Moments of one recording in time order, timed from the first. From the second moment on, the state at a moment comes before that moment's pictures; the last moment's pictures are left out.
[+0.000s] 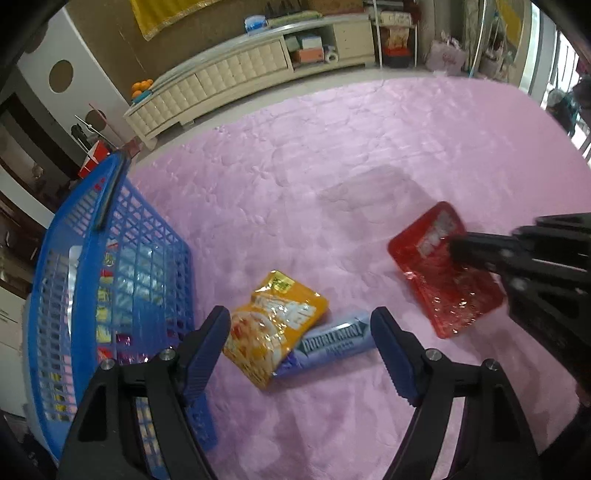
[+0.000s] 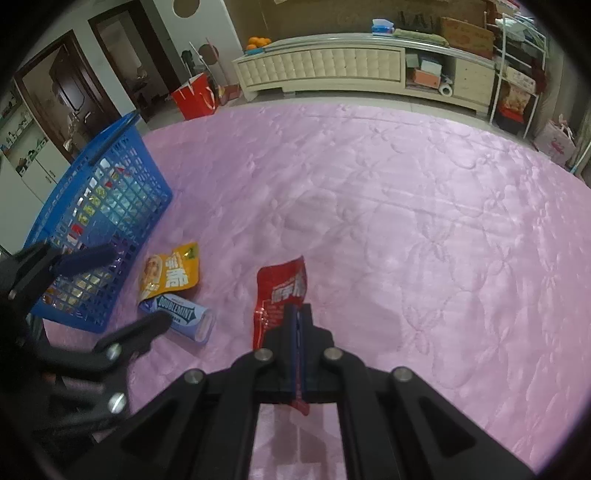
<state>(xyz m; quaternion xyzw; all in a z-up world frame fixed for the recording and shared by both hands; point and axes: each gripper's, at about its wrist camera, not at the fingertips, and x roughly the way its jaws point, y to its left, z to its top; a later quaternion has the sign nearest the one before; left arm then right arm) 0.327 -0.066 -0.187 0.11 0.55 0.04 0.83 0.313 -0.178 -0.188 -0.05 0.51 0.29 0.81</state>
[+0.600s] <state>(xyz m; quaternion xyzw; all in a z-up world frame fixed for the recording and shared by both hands) 0.335 -0.057 -0.208 0.16 0.57 0.05 0.80 0.313 -0.157 -0.192 -0.05 0.50 0.31 0.80</state>
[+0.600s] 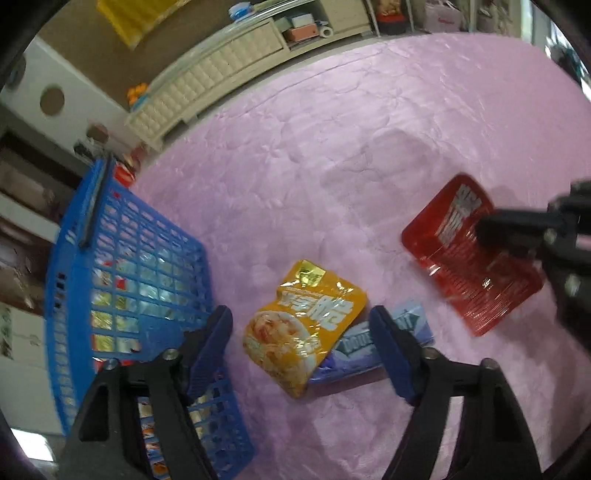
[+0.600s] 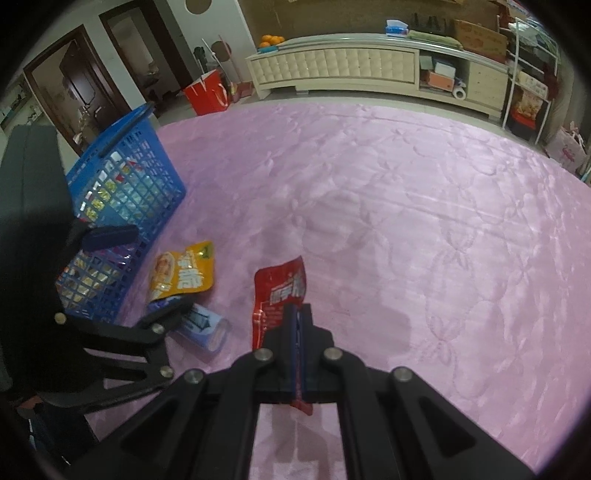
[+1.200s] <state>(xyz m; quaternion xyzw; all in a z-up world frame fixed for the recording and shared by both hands) 0.327 -0.064 -0.225 0.12 0.60 0.00 0.79 0.316 -0.156 -0.193 -0.05 0.51 0.31 0.80</state>
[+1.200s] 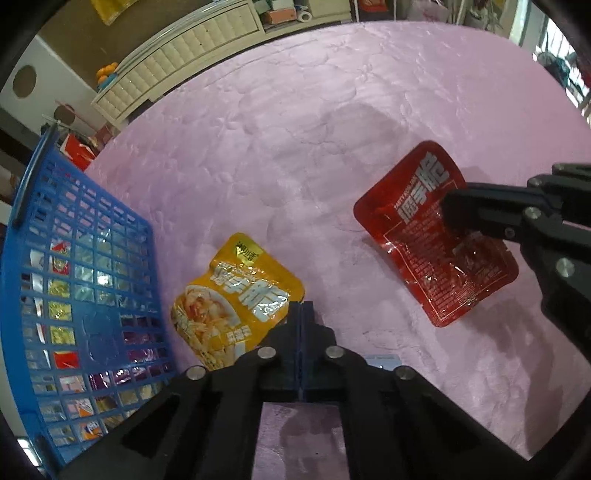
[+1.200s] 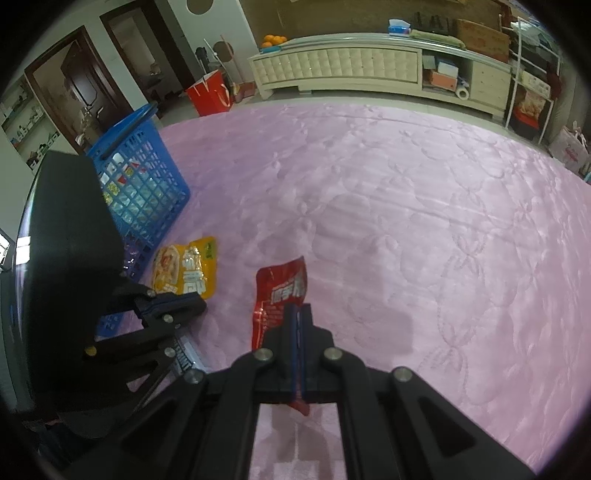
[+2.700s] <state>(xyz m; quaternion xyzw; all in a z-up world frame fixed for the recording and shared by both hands) 0.287 -0.034 -0.210 -0.12 0.58 0.17 0.79 0.296 -0.171 -0.181 -0.06 0.50 0.32 0.80</state>
